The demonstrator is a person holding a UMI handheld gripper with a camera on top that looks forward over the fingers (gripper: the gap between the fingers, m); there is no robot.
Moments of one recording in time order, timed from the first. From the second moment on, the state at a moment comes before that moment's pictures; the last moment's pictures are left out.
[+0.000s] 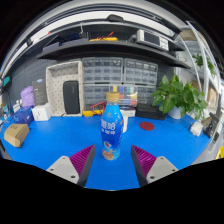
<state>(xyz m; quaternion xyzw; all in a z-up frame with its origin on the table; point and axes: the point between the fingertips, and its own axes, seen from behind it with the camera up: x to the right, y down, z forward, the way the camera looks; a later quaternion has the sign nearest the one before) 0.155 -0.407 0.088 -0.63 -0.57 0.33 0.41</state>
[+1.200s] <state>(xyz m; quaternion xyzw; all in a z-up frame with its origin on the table) 0.009 -0.486 0.092 -0.55 -0.60 0.49 0.29</state>
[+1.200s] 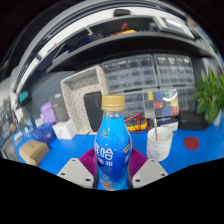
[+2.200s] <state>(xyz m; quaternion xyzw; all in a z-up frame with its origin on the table) -0.116 -0.476 0.133 -0.76 0.07 0.60 -0.21</state>
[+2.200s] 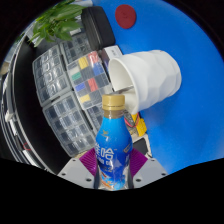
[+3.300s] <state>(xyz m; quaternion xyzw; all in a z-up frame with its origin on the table) -0.129 -0.203 0.156 -0.59 -0.55 0.39 0.45</state>
